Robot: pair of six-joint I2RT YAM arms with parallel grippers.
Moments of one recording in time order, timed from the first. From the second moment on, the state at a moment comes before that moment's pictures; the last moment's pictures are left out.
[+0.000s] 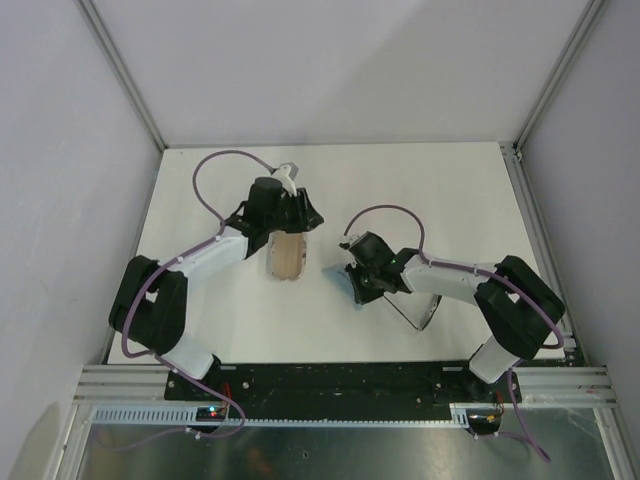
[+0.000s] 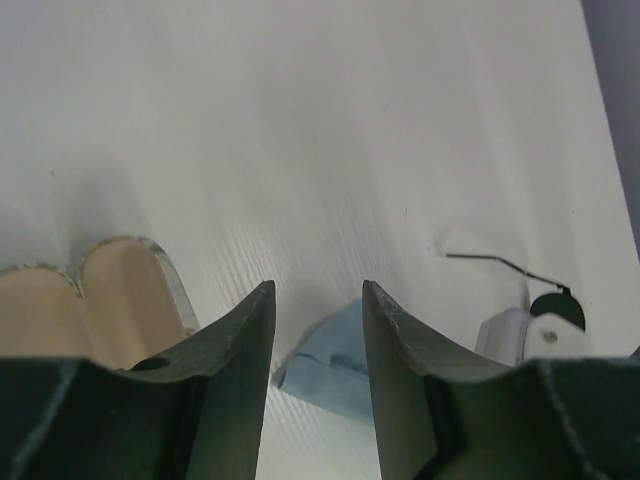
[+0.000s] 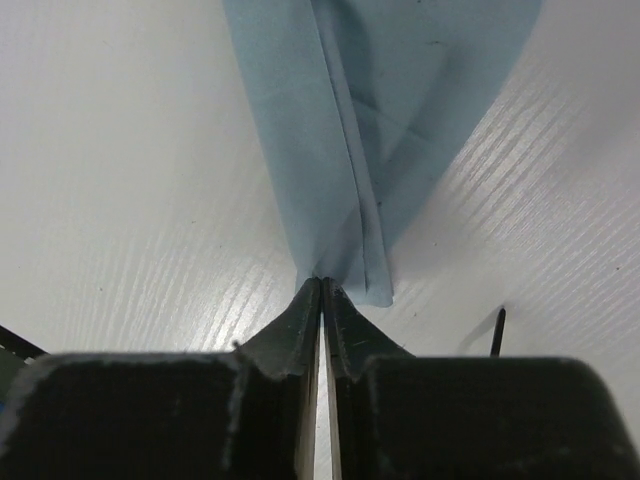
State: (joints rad) left arm -0.45 1.57 1.01 0.04 0.22 -0.51; right arm 0.81 1.61 0.90 -0.34 -0.09 0.34
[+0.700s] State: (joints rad) left arm -0.57 1.67 1.04 0.00 0.38 -0.32; right arm 0.56 1.45 0.87 -0.37 -0.21 0.30
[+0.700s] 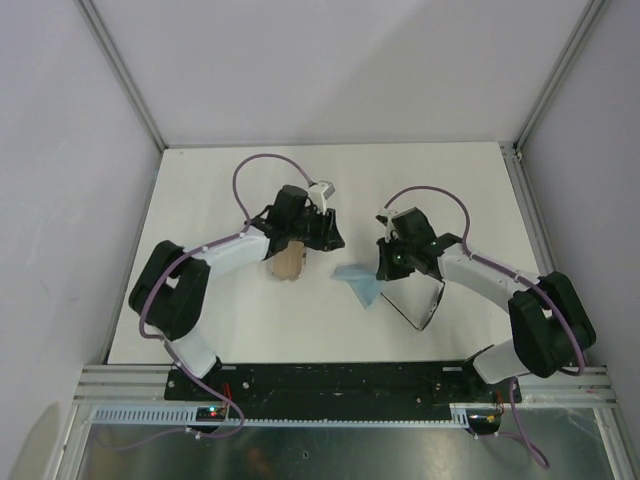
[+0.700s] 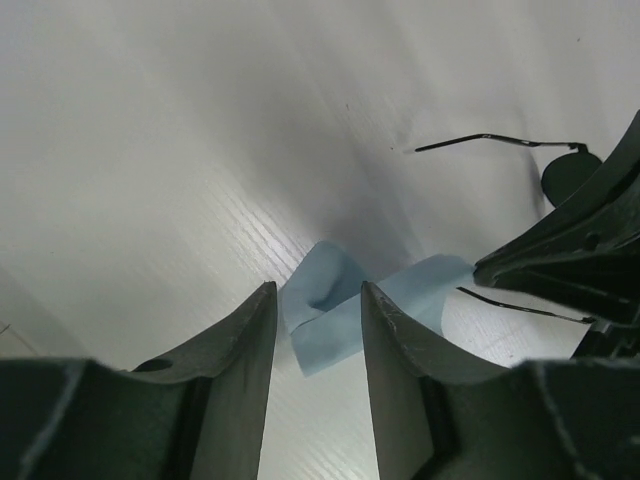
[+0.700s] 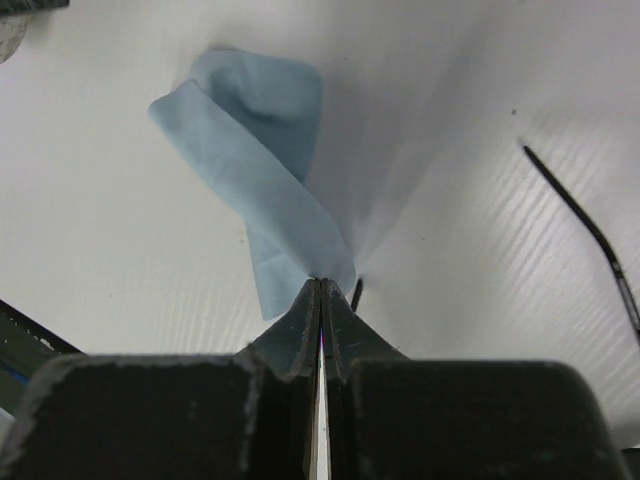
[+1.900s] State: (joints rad) left arm -0.63 1.94 1.14 -0.07 0.49 -0.27; right arm 0.49 1.53 0.87 -0.40 -0.23 0.27
